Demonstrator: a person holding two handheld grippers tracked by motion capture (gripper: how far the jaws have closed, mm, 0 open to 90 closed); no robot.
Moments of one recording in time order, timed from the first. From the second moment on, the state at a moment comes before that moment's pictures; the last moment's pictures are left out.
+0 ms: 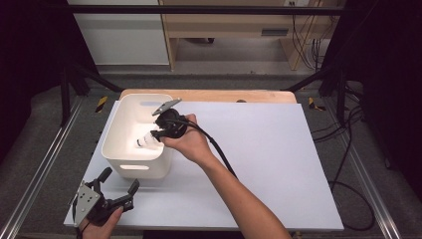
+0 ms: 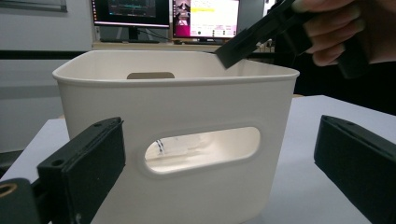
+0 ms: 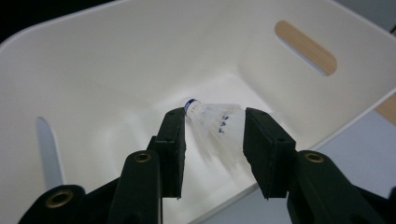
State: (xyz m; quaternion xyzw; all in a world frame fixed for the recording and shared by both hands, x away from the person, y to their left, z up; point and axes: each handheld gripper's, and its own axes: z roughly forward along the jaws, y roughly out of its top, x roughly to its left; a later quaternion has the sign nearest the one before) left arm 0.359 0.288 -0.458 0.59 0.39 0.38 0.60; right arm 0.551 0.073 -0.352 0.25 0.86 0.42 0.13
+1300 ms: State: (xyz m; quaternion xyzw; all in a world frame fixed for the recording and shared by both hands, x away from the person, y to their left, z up) left arm 0.359 0.286 -0.459 0.60 0.39 0.38 0.59; right arm 0.513 0.026 -0.317 0.24 0.82 0.49 0.15
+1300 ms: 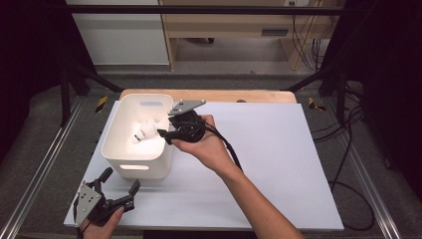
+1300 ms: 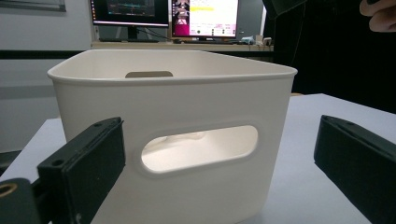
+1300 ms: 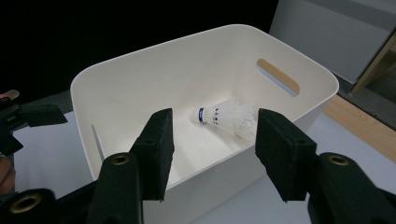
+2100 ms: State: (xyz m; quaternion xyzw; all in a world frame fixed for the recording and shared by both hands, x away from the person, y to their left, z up) left arm 0.359 0.287 -0.459 0.59 0.39 0.38 0.59; right arm 0.514 0.010 -0.311 0.25 0.82 0.48 0.16
